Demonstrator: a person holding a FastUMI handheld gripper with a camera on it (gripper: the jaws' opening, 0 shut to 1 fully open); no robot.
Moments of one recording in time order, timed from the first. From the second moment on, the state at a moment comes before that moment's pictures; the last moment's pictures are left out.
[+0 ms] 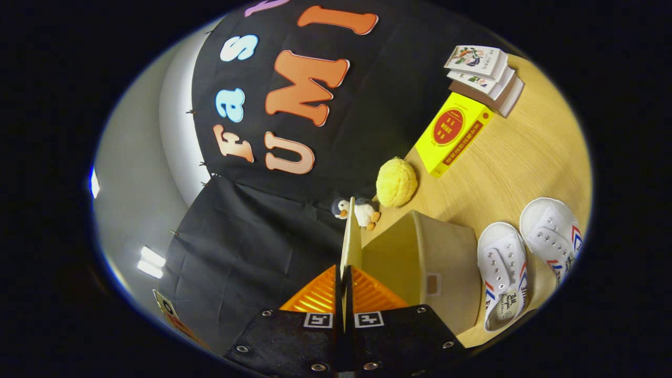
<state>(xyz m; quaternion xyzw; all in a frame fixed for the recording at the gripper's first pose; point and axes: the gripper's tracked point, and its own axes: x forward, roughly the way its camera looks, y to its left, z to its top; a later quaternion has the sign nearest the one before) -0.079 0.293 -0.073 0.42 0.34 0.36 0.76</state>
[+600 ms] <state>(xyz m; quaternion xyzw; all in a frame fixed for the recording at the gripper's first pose) -0.110 0.416 -0.021 0.32 0.30 0.41 0.80</state>
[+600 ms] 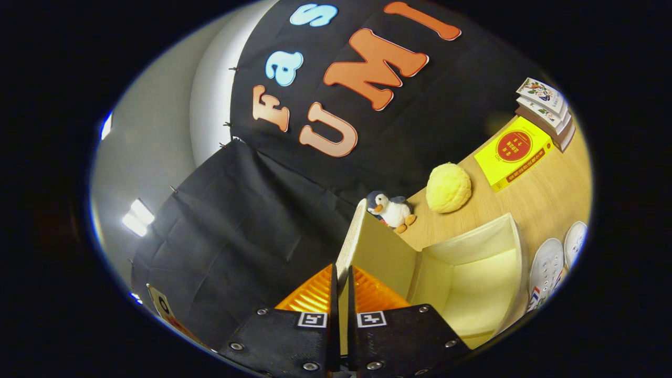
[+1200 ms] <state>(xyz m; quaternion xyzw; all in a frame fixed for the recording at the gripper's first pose) -0.113 0.453 -0.039 0.24 0.30 0.39 0.84</state>
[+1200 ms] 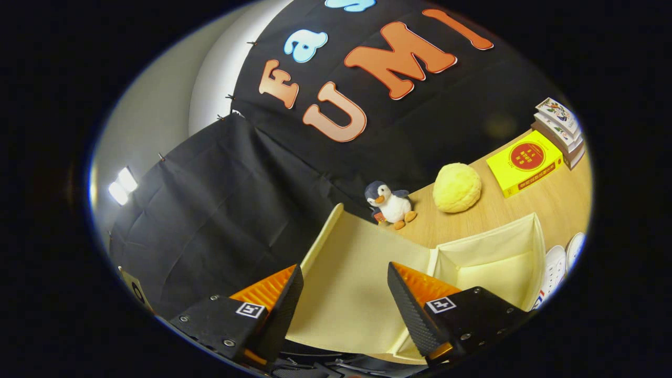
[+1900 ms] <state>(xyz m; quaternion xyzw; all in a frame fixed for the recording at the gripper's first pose) -0.071 0.306 -0.059 0.16 0.25 0.26 0.92</state>
